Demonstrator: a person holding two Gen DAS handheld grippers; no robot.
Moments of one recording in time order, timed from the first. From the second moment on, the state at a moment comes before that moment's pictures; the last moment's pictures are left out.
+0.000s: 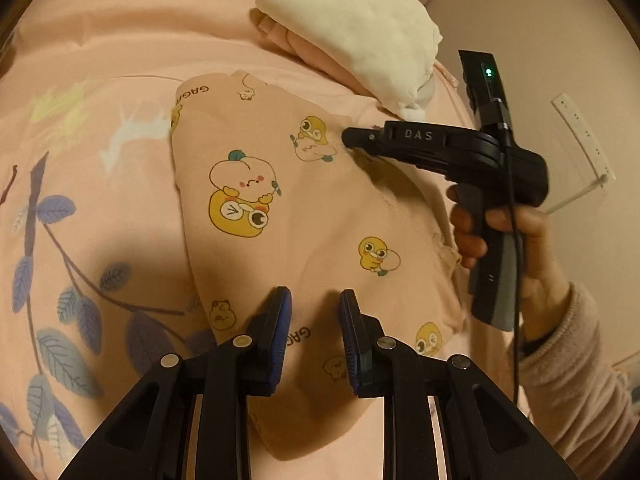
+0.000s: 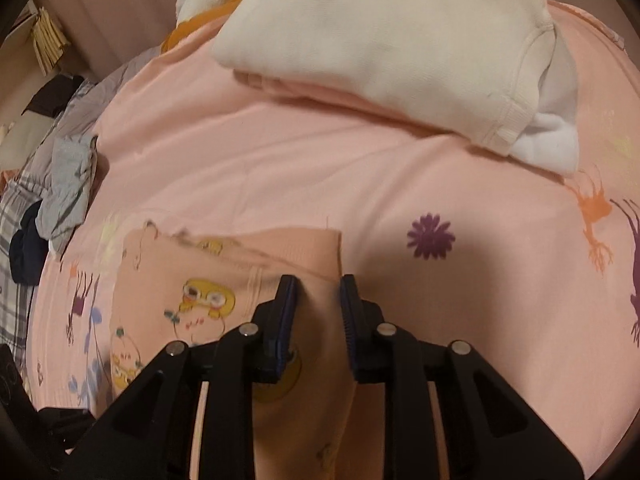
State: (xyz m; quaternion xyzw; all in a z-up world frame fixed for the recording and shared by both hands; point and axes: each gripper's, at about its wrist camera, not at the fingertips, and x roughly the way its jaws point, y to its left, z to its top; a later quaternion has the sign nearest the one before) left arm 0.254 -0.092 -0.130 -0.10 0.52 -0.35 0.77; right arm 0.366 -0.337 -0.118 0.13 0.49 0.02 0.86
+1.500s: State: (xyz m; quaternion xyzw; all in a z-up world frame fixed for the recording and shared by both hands) left arm 0.286 -0.052 -0.152 -0.28 0.55 -0.34 0.71; right arm 0.265 -0.374 -0.129 0.35 0.49 0.15 0.79
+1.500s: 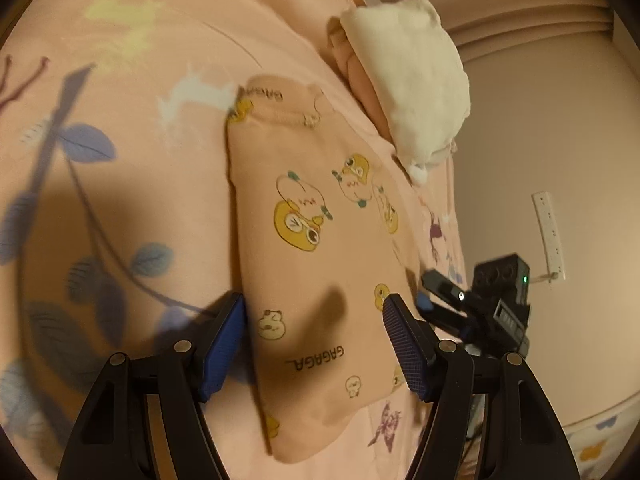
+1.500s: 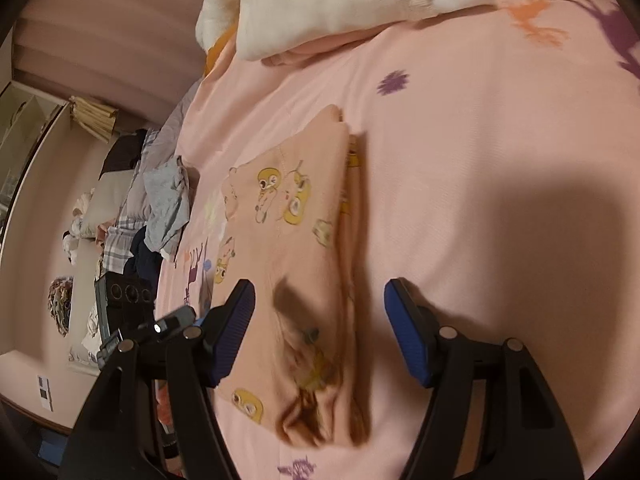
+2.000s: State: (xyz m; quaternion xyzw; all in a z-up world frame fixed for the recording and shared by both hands) left arm 0.301 -0.076 -0.158 -0.28 0.55 -0.35 0.70; right arm 0.306 -0.347 -0.142 0.33 0.50 0.16 0.79
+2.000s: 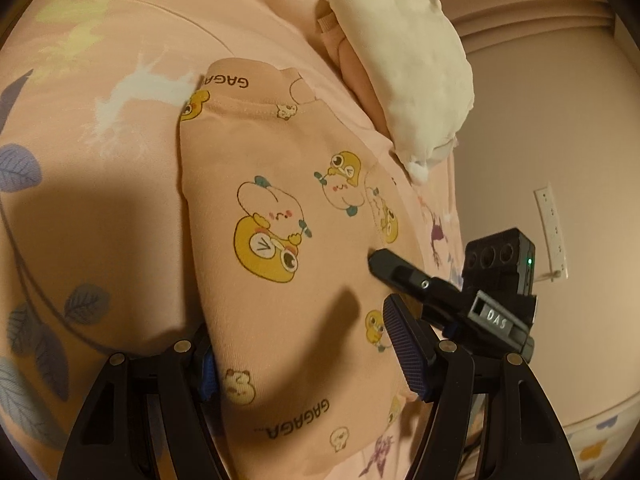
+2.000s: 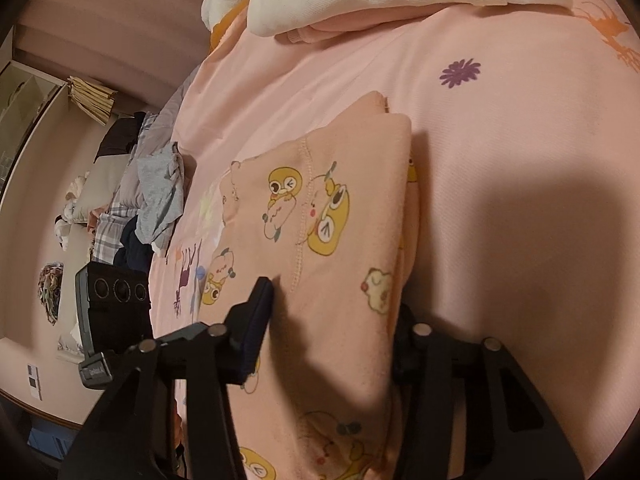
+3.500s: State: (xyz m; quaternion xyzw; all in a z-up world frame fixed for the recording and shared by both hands) left arm 0.170 -0.029 -0.071 -0.14 0.51 -0.26 0.81; right arm 0.171 -0.234 -0.035 0.18 0.42 0.19 0.87
